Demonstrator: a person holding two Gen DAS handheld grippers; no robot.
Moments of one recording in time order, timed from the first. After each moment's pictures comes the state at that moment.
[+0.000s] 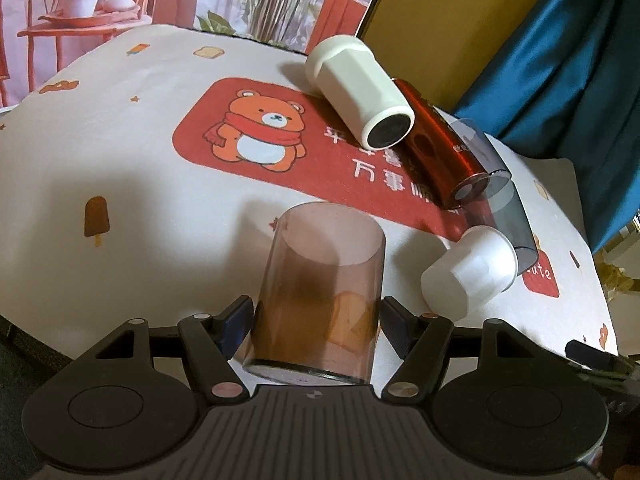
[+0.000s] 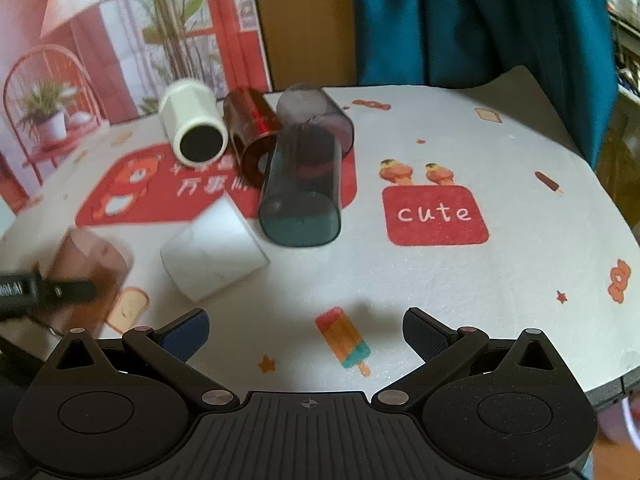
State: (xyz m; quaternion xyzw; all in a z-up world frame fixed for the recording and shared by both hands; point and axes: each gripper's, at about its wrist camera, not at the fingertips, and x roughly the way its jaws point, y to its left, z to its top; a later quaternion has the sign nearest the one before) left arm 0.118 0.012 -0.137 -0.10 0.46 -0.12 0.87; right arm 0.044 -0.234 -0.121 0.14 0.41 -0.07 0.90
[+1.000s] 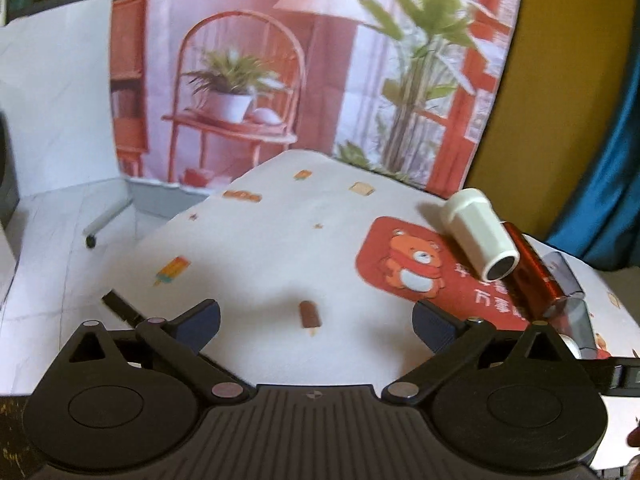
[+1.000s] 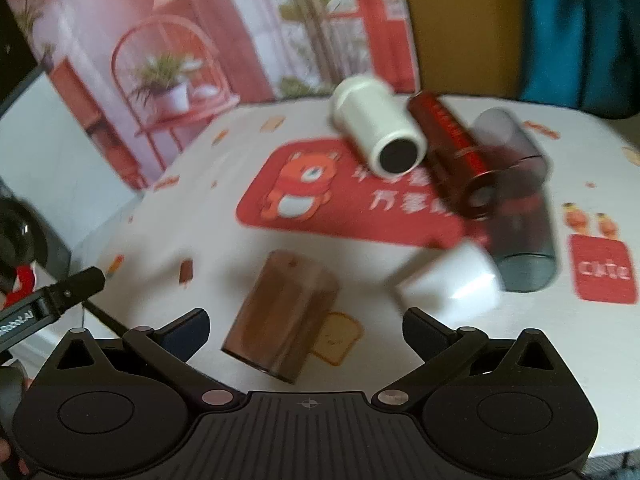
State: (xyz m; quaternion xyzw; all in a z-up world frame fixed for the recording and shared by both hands) left arm 0.056 0.095 -0.056 -0.09 0.32 0.07 0.94; right arm 0.102 -0.125 -0.064 0.15 0.44 0.11 0.88
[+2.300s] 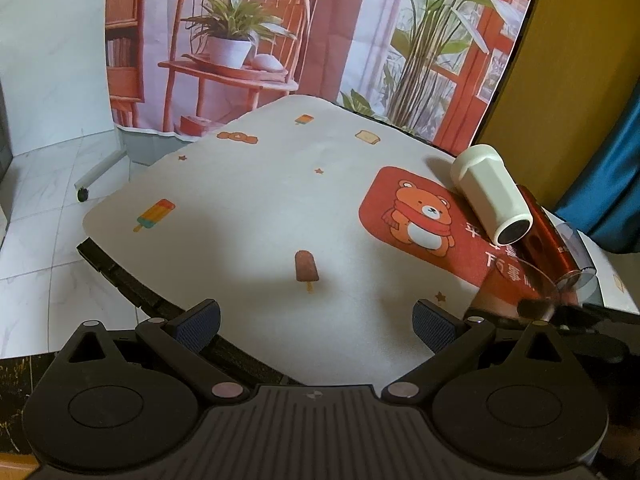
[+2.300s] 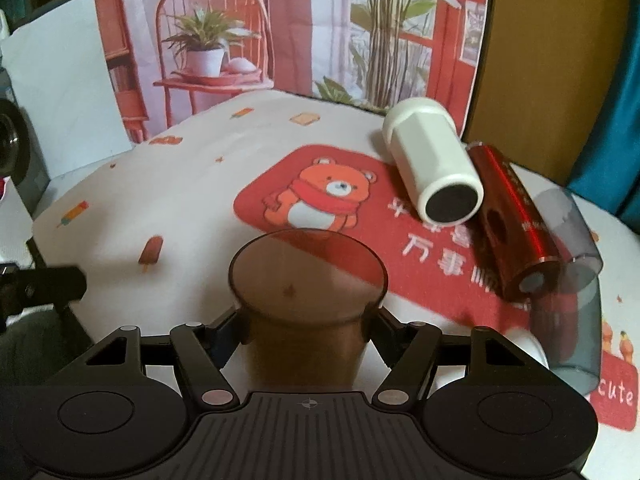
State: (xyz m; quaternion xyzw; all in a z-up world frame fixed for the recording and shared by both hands) left arm 0.073 0.100 -0.091 -0.11 0.38 0.06 0.91; right arm 0.138 -0.080 -0.099 -0.02 0.40 0.13 0.91
